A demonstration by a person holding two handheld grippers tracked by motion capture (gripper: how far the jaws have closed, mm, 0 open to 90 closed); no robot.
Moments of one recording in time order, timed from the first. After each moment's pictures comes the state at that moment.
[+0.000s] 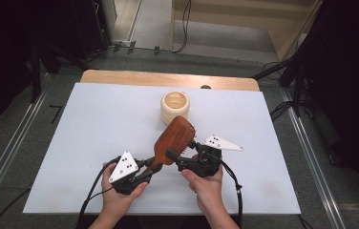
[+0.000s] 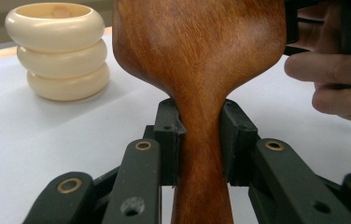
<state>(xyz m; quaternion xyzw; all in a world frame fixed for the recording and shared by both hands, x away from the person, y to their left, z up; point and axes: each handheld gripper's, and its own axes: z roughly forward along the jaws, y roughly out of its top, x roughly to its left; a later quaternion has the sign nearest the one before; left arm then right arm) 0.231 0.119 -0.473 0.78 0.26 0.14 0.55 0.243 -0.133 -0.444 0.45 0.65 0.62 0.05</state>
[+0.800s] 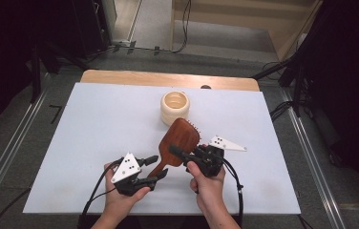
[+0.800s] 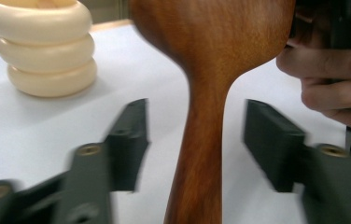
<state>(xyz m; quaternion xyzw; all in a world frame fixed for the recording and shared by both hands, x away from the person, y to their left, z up) 0.230 0.119 -0.479 0.77 0.26 0.12 0.56 0.244 -0.142 -0.449 0.43 0.62 0.66 0.02</state>
